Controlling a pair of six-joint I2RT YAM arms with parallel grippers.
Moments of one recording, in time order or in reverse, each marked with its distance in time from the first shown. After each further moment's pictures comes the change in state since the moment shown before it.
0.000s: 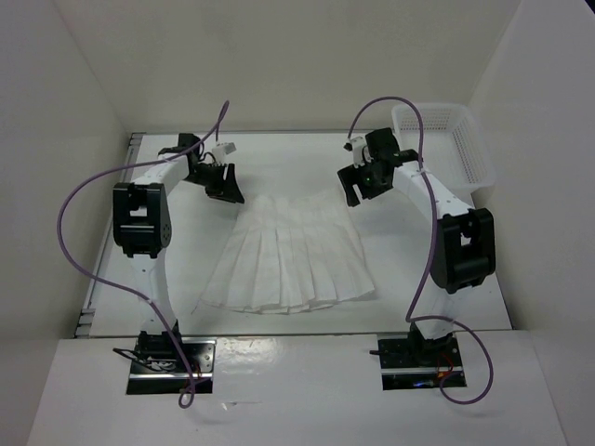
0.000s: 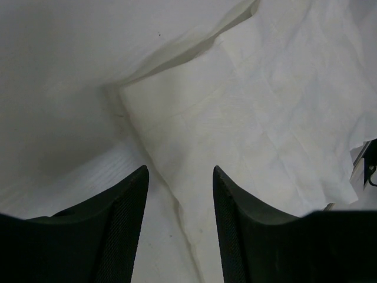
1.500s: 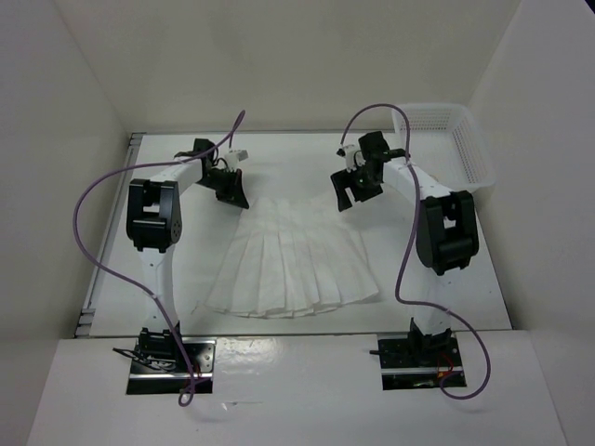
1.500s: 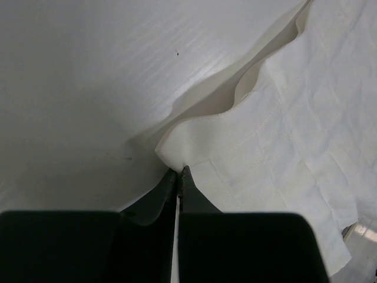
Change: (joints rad) left arm -0.069 0.133 0.059 0.039 -0.062 -0.003; right arm -0.007 0.127 0.048 0.003 -0.093 -0.008
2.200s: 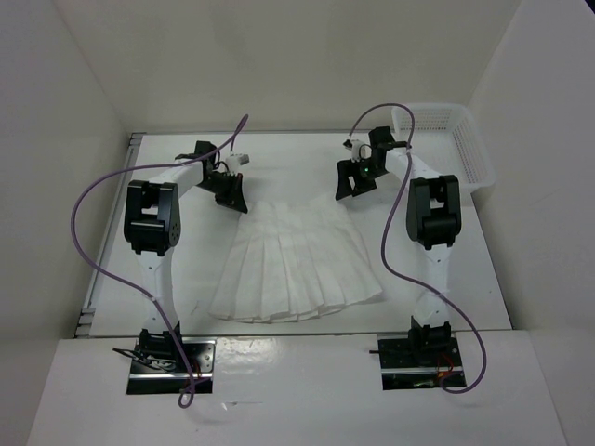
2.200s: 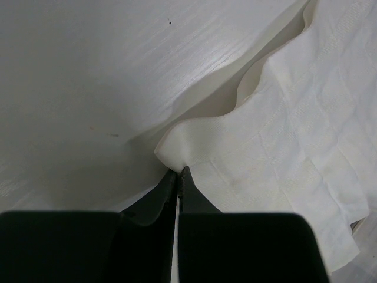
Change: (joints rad) left arm -0.017 -0.067 -0.089 0.008 -0.062 0.004; right arm -0.112 0.358 0.303 -0.016 -0.309 0.008
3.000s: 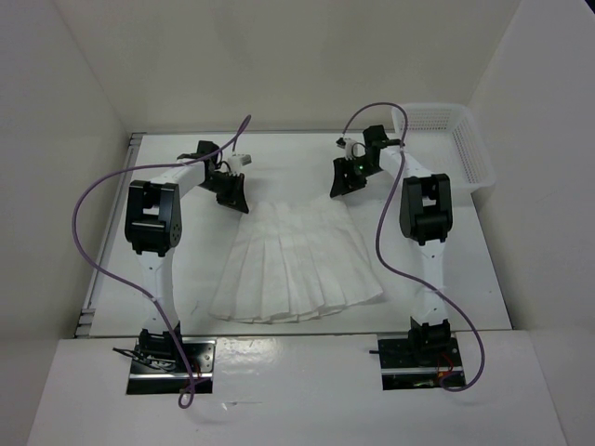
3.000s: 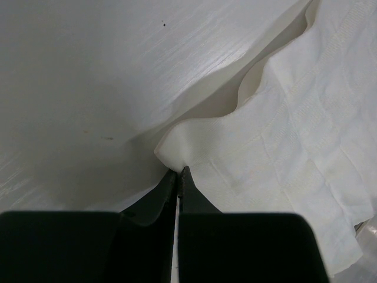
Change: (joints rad) left arm -0.013 -0.004 0.000 0.000 -0.022 0.000; right arm 0.014 0.114 0.133 -0.035 -0.136 -0.018
